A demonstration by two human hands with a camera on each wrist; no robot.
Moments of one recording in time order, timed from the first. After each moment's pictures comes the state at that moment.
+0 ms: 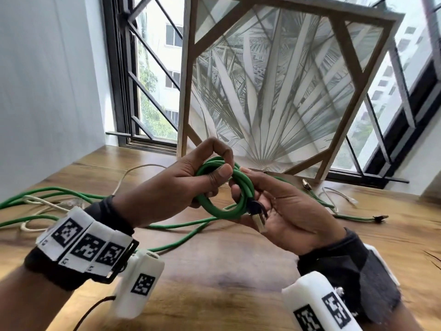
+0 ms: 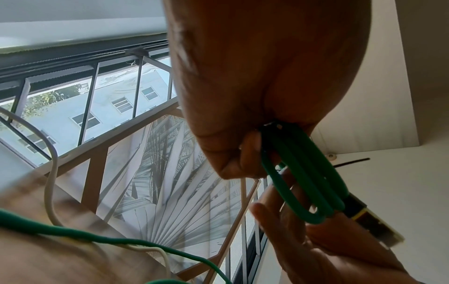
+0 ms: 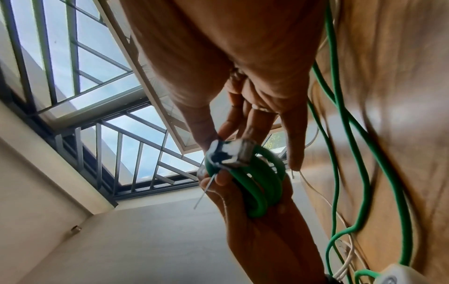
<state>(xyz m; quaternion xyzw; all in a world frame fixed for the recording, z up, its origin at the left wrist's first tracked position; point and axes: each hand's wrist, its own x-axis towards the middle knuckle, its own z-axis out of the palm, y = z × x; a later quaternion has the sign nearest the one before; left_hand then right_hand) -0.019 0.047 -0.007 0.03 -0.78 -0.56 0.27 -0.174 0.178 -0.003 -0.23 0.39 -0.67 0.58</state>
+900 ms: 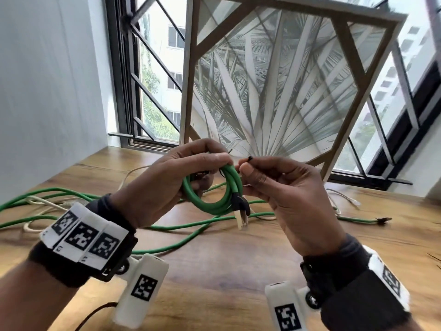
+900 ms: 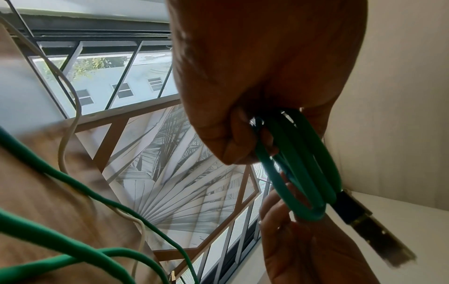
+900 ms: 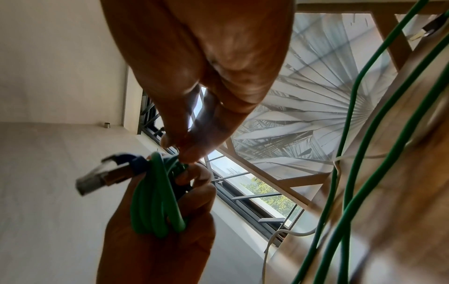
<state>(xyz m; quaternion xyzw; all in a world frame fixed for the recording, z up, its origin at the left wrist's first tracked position) -0.017 0.041 -0.003 0.05 -0.68 -0.67 0.29 -0.174 0.176 -0.010 -0.49 0.44 -0.72 0.23</state>
